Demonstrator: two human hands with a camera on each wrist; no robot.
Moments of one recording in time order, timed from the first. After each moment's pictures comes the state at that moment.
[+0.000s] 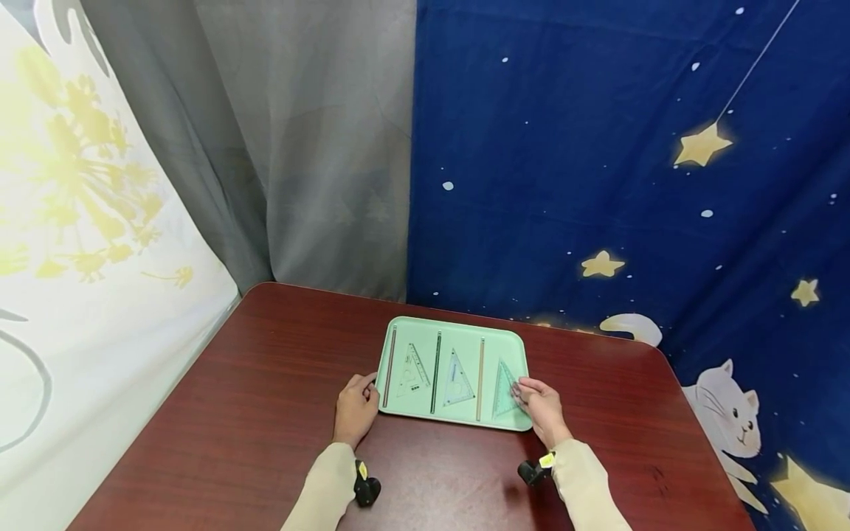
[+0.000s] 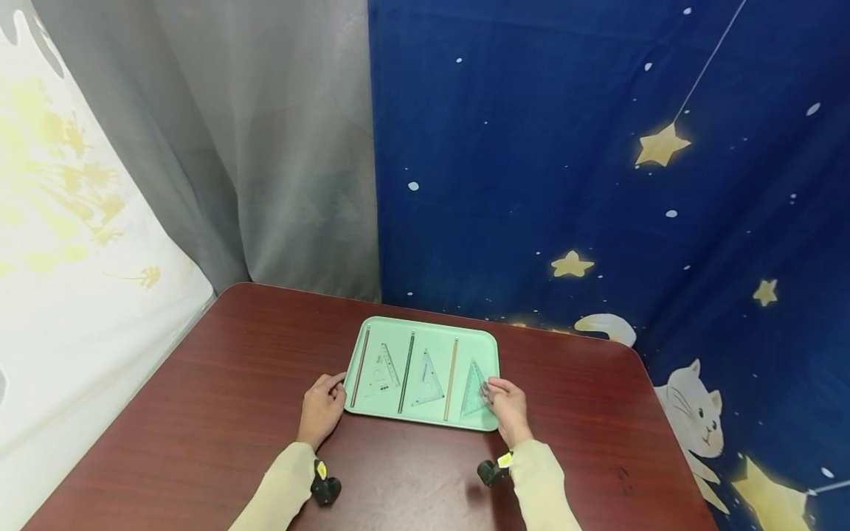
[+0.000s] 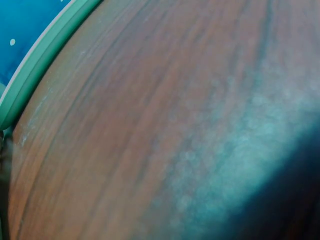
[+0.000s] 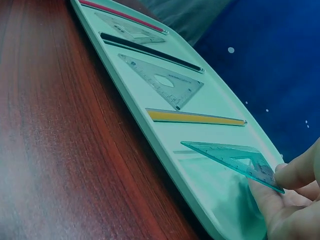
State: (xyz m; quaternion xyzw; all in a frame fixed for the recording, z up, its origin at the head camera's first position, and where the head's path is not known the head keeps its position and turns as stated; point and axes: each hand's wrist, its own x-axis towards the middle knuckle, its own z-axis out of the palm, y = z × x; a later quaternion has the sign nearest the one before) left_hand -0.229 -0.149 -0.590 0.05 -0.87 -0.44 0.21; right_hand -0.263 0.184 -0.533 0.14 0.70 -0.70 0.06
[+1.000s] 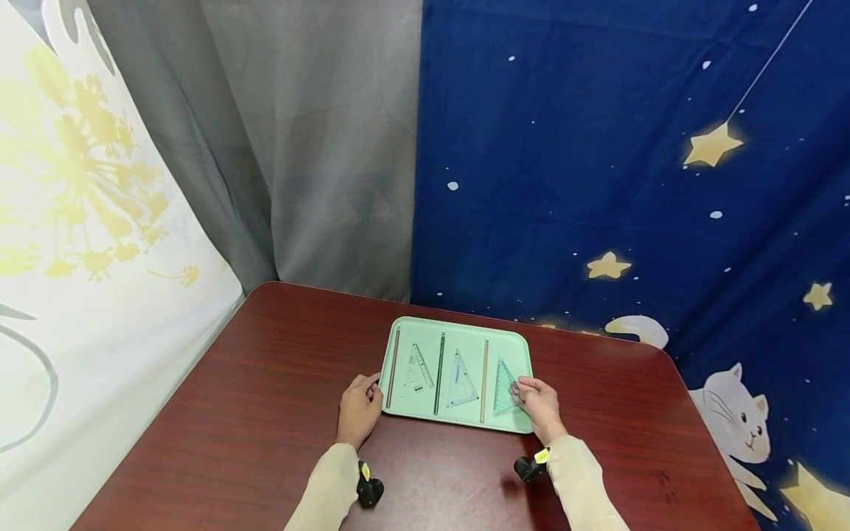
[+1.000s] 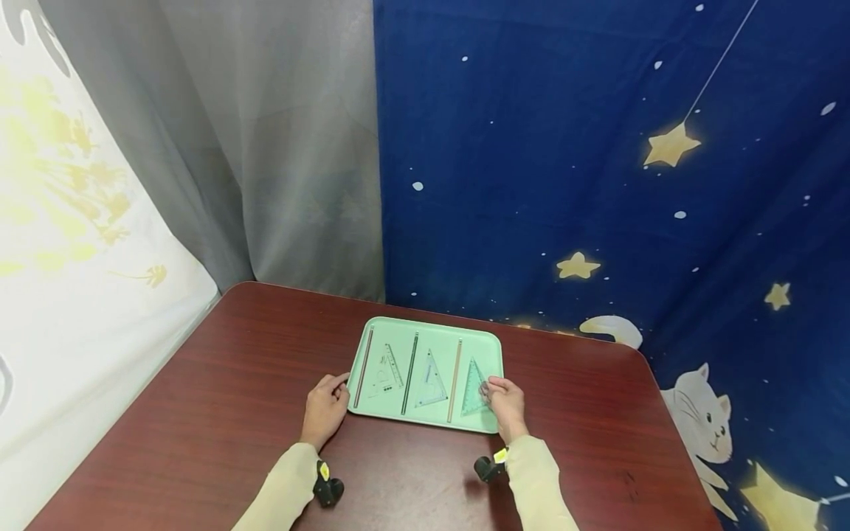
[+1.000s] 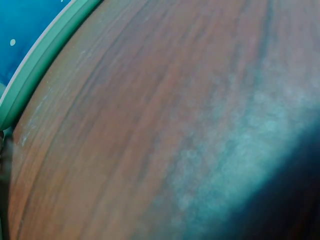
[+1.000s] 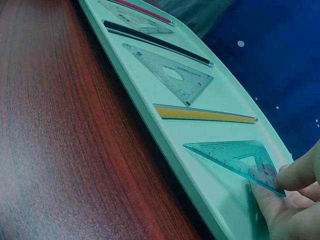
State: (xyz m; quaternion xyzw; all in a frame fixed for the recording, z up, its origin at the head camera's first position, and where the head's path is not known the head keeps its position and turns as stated) left_hand -0.229 -0.148 -0.588 0.06 -0.87 -0.45 0.20; right_hand -0.276 0.175 -0.542 0.15 0.71 -0.68 0.05
